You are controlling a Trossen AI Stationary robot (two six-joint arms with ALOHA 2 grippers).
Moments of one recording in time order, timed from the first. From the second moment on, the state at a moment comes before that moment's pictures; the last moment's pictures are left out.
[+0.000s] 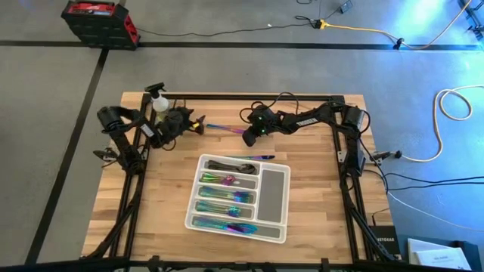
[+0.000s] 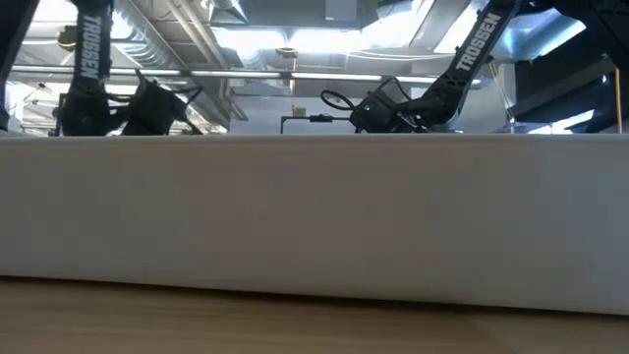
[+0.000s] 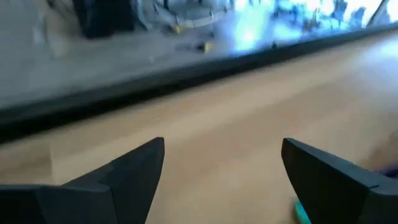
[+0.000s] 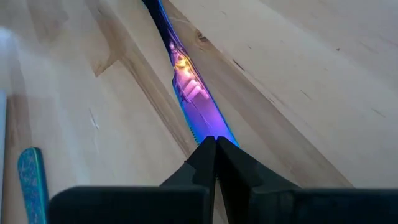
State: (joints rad) left arm 0.66 1.73 0.23 1.17 -0.30 -0.23; right arm -0.43 2.00 1.00 0.21 -0.18 0.35
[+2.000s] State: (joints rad) left arm 0.64 1.84 0.33 1.07 0.11 0.34; right arm -0.44 1.97 1.00 0.16 -0.02 0.28
